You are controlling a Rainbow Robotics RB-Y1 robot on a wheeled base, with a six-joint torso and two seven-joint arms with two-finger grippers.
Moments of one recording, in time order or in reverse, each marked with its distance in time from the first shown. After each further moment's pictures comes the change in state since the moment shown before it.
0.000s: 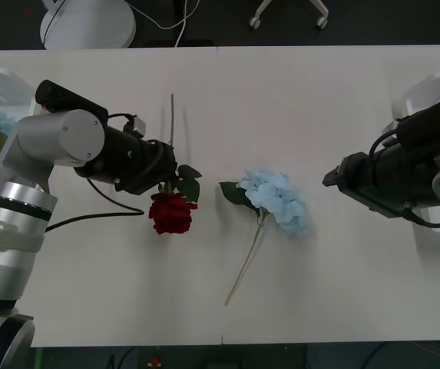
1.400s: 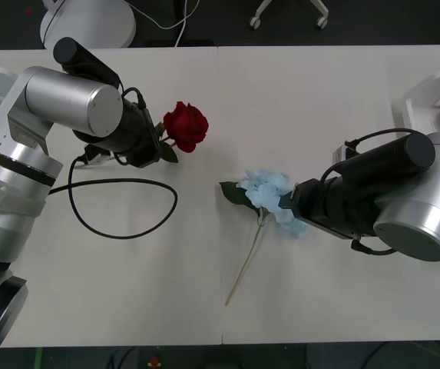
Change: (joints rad) right arm 0.025 0.165 0.125 -0.013 0.181 -0.033 0.029; left arm -0.162 0.067 -0.142 0.060 -0.261 -0.044 1.700
